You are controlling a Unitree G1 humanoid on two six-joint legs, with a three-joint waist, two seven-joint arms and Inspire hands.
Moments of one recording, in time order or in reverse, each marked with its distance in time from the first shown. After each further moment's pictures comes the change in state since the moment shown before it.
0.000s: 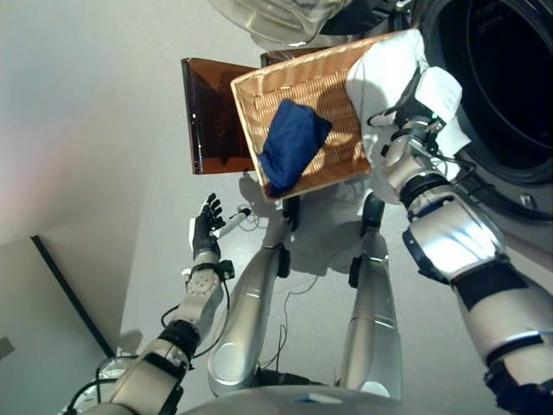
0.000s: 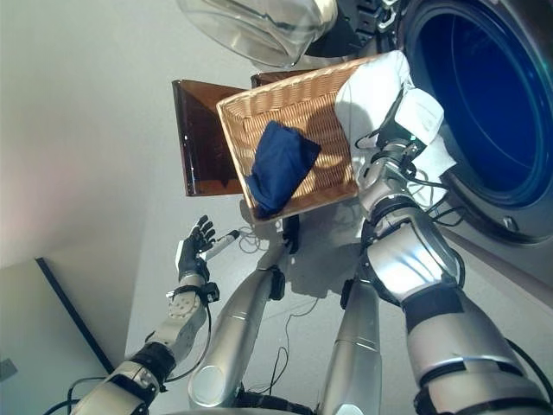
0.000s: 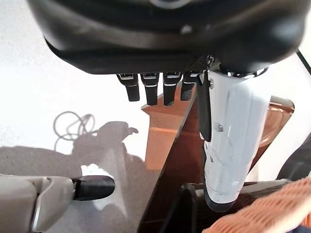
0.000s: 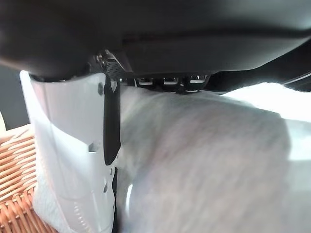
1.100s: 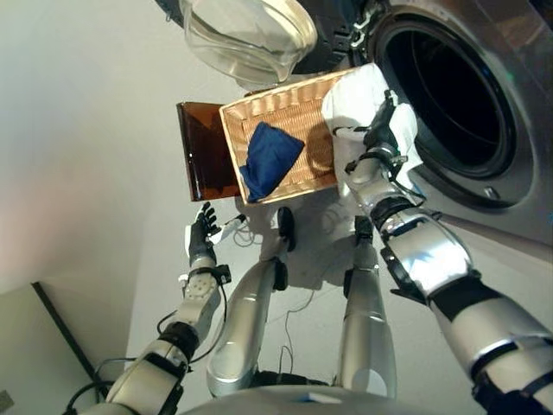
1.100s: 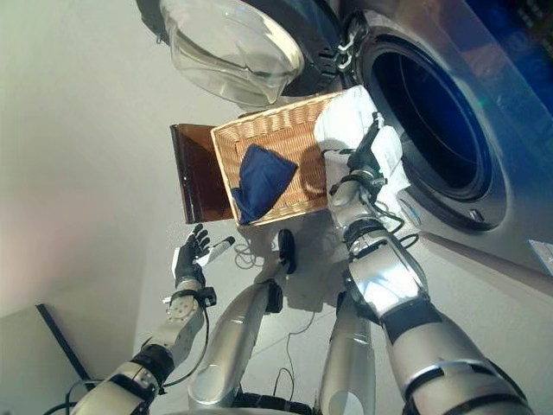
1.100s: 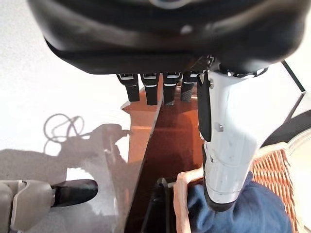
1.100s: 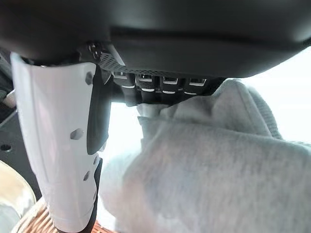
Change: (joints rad) left arm 0.000 -0.001 0.005 0.092 -0.009 0.000 0.018; right arm 0.139 0.137 -0.156 -0.088 0.263 -0.150 -0.076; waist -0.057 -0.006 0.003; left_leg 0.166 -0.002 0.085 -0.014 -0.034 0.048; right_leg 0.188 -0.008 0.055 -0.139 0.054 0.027
